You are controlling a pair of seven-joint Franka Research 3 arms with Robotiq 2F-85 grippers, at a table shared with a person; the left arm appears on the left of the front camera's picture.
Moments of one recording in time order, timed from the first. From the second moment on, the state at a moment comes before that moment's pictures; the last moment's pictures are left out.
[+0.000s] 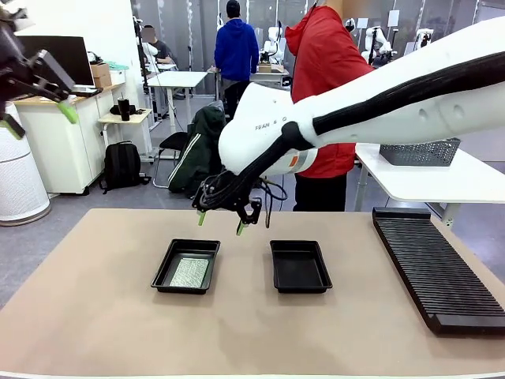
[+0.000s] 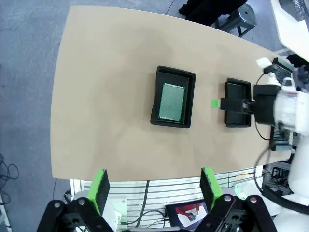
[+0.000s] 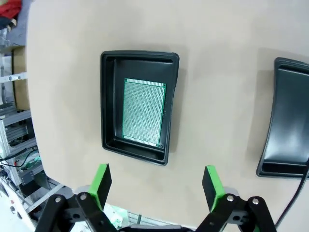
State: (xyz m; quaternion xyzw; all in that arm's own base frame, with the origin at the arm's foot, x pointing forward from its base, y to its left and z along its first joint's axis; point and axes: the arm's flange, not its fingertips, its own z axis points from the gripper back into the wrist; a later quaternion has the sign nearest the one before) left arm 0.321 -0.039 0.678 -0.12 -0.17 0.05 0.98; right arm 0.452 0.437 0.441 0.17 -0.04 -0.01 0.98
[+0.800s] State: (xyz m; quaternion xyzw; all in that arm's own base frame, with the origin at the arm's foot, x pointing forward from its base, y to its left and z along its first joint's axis) left arm 0.400 -0.164 0.508 -0.05 -0.08 0.02 1.00; right arm 0.416 0.274 0.464 0.31 -0.07 -0.06 0.94
